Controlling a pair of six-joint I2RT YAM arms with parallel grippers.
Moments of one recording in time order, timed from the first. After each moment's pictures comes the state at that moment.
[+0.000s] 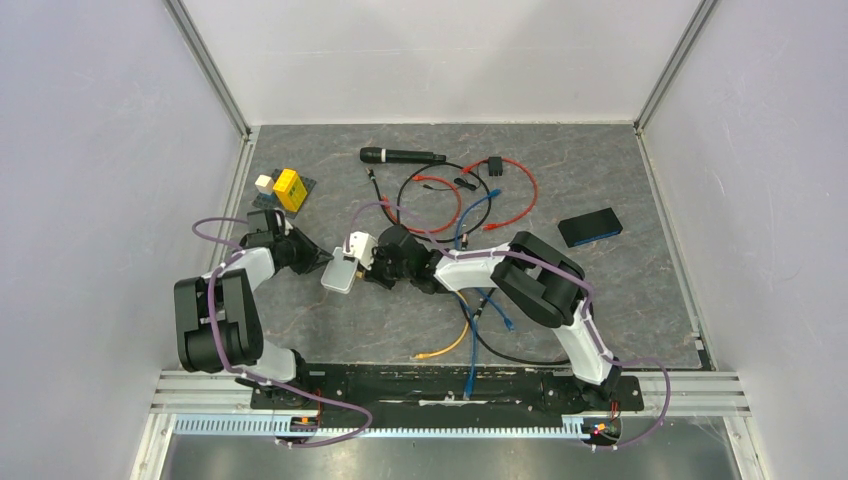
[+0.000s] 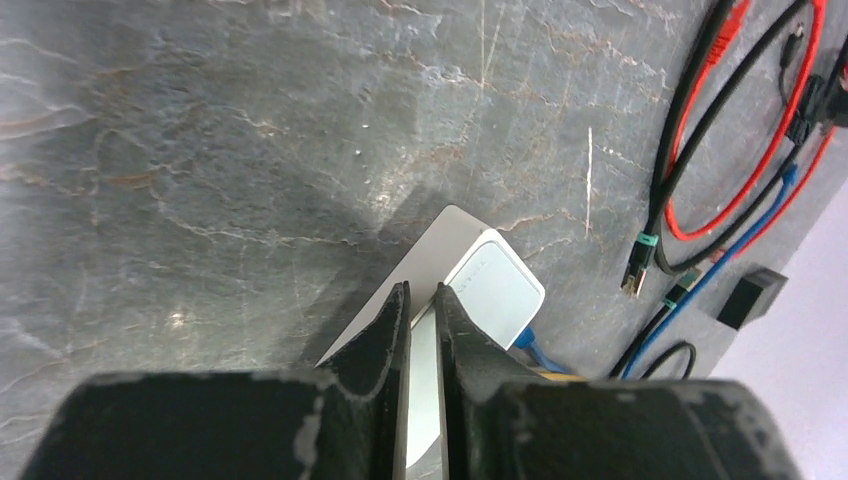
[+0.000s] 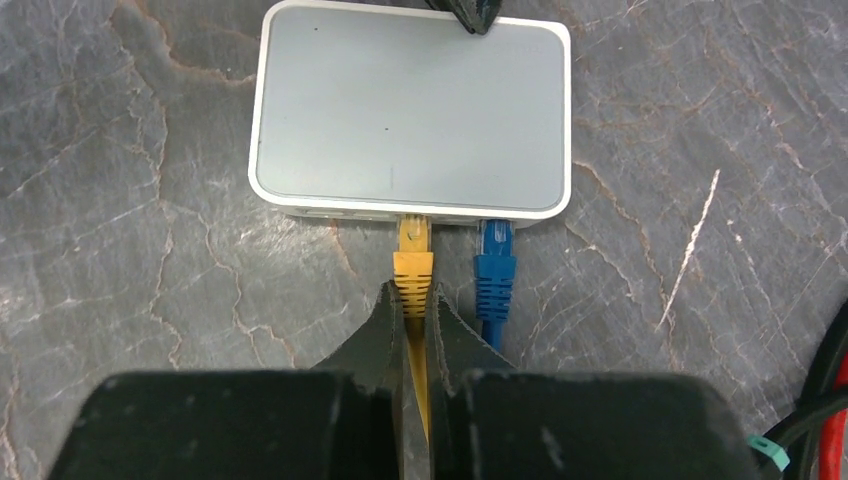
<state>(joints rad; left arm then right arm) 0.19 1.48 0.65 -0.17 0.44 -0.62 1.00 2.15 1.28 0.30 -0.22 -0.28</state>
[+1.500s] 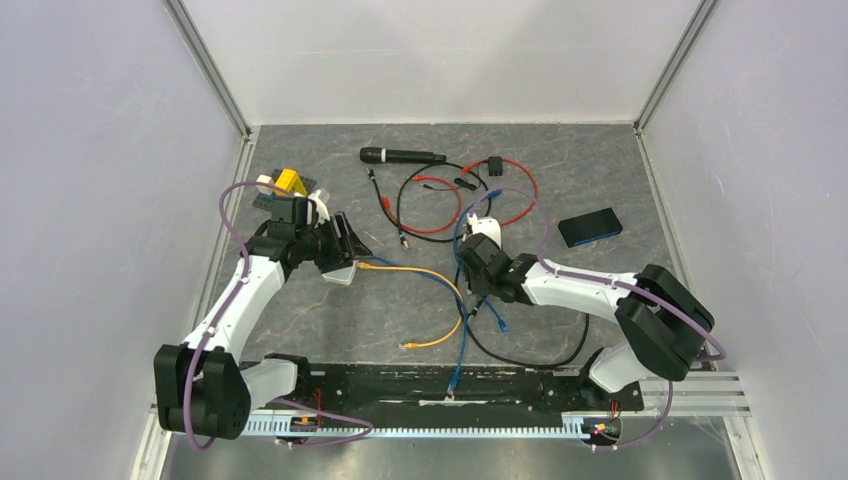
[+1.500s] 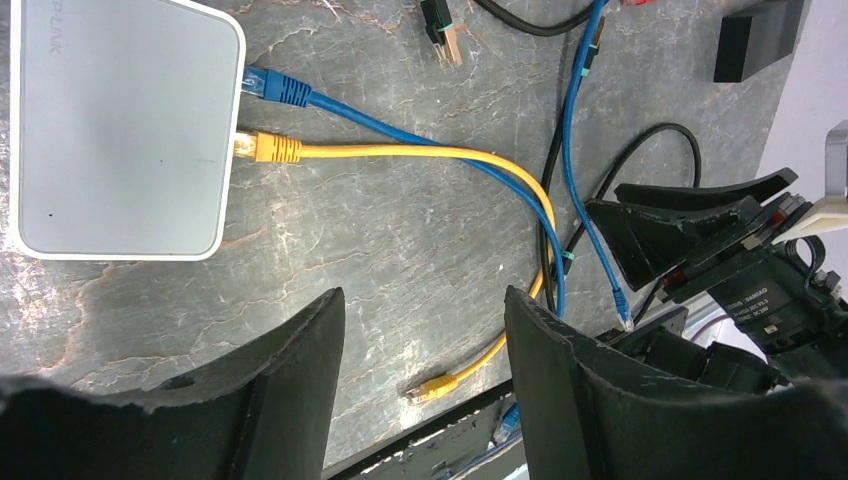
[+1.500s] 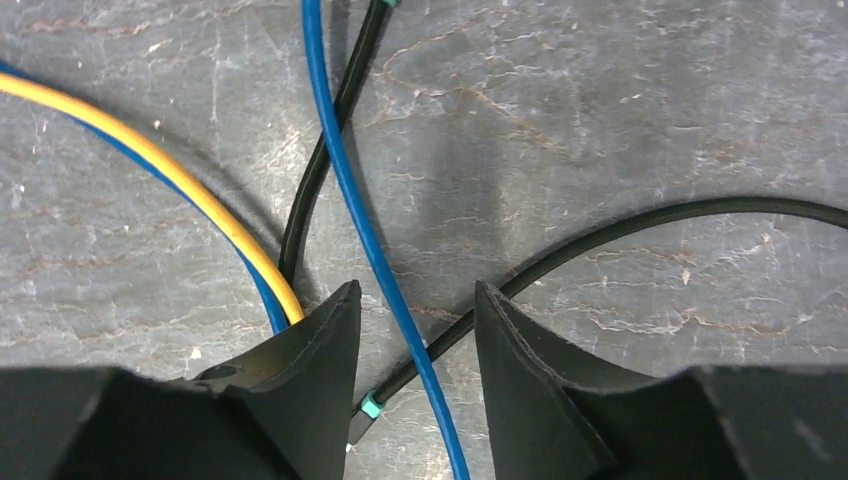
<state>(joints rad) -0.12 1.15 0.80 -0.54 0.45 -0.49 0.85 1.50 0.79 -0.28 0.36 0.54</state>
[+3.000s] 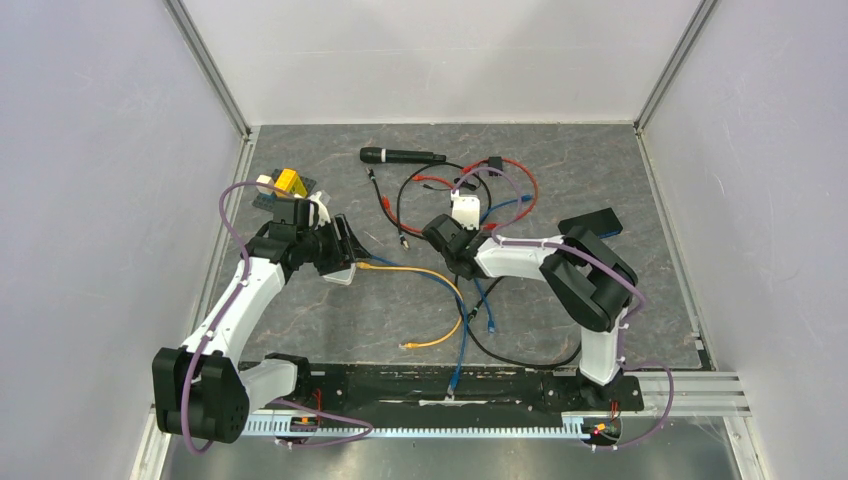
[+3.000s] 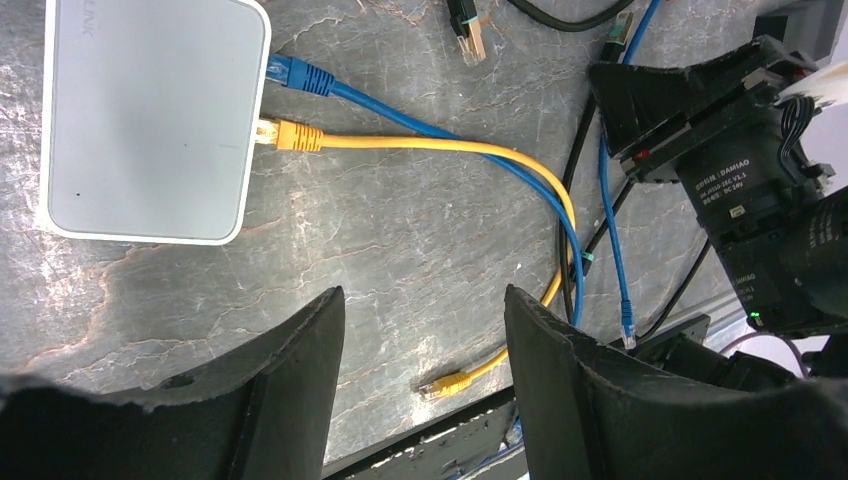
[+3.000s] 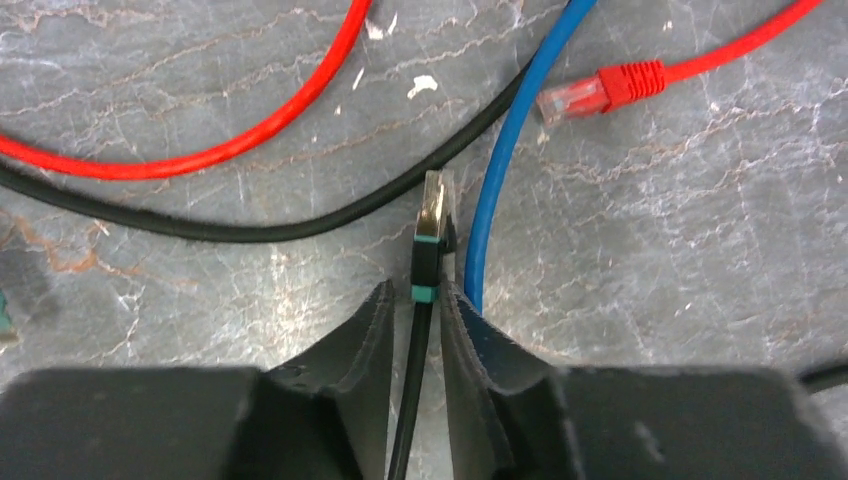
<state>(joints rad) -0.14 1.14 0.80 -0.57 0.39 -0.49 0.84 1.90 1.09 -0.17 0.66 0.70</state>
